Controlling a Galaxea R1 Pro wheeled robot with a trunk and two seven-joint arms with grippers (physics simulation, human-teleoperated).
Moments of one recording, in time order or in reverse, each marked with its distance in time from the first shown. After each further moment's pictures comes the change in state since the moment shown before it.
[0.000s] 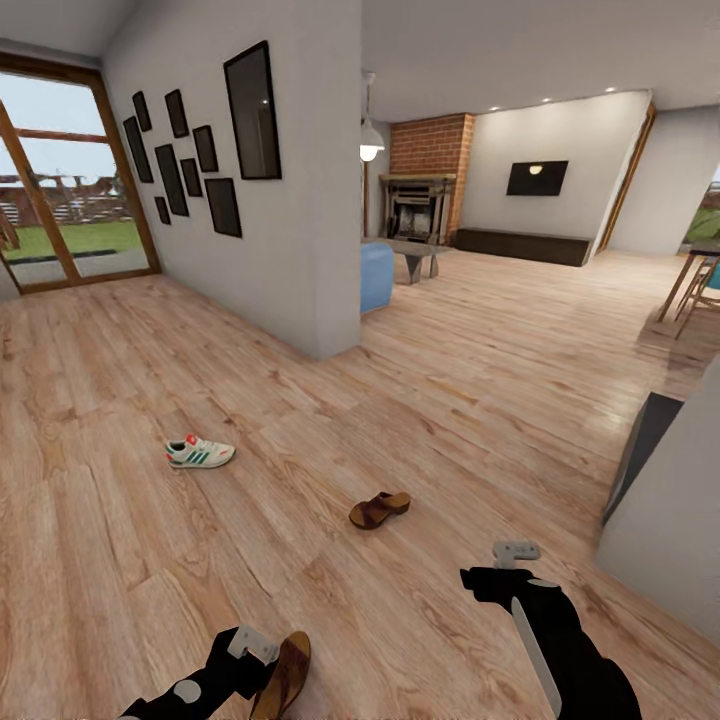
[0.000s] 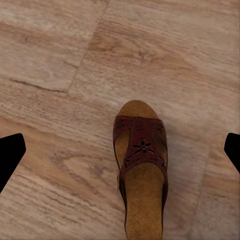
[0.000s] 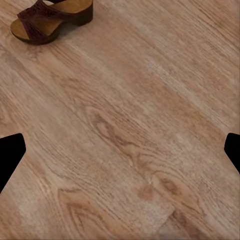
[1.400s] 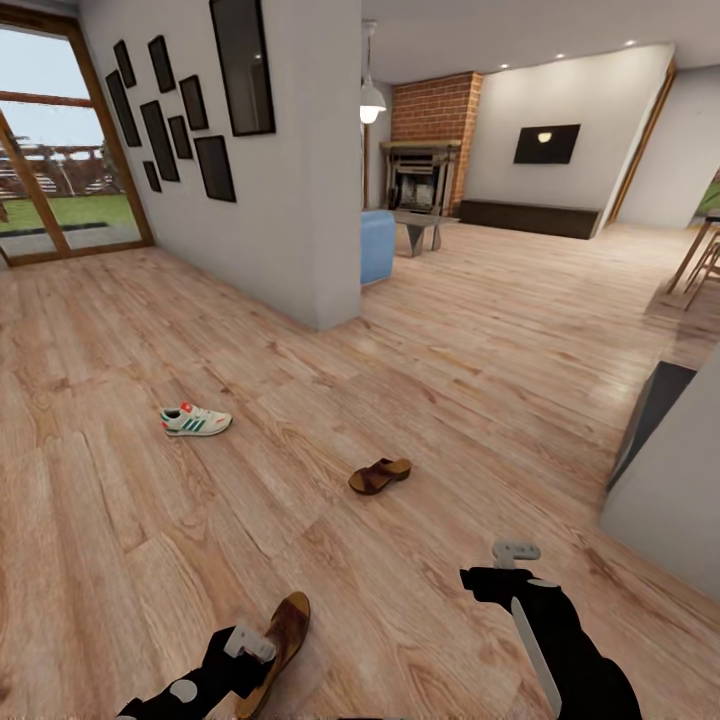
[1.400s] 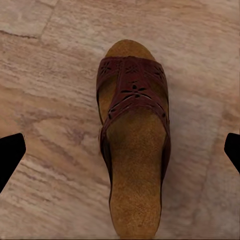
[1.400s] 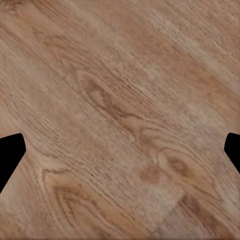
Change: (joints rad) left arm 0.000 0.010 0.002 -0.003 -0.002 0.001 0.001; right arm 0.000 0.000 0.001 0.000 0.000 0.000 0.000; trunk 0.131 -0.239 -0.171
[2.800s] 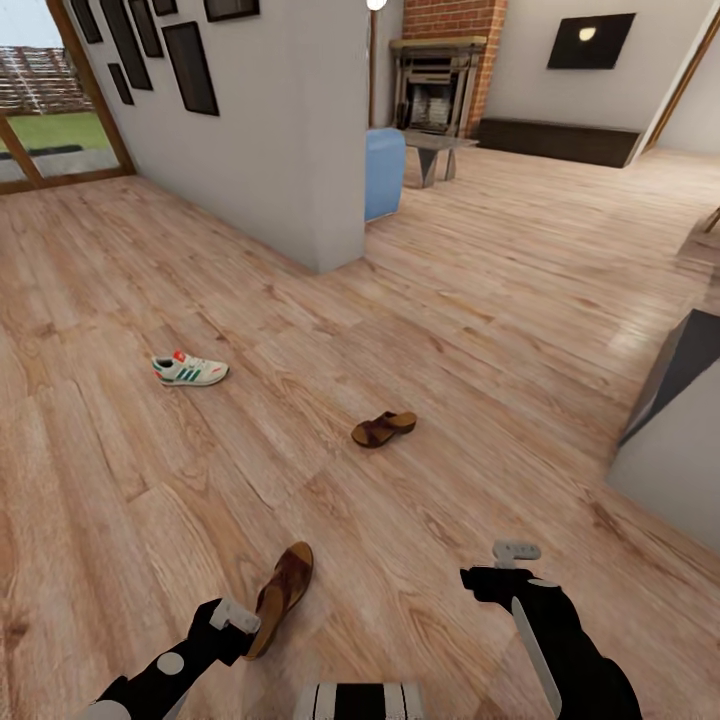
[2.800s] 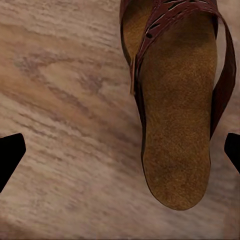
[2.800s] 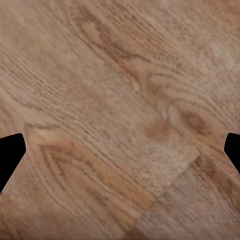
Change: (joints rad) left arm -0.001 0.054 0.001 -0.118 -0.003 0.040 0.000; right arm 0.000 0.000 -0.001 0.000 0.000 0.000 0.000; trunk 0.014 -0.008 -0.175
